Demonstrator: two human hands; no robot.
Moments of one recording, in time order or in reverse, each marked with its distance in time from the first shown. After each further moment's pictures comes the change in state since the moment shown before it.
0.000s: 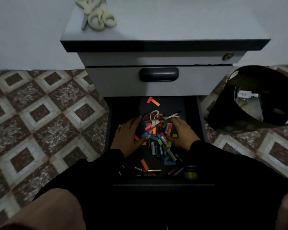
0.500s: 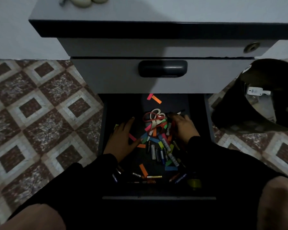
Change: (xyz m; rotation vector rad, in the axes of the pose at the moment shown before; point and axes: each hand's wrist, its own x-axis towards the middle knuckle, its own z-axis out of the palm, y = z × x) left_hand 0.015 -0.023 0.019 -0.169 -0.070 -0.102; right_hand 0.049 0.030 0.029 -0.112 -0.013 0.127
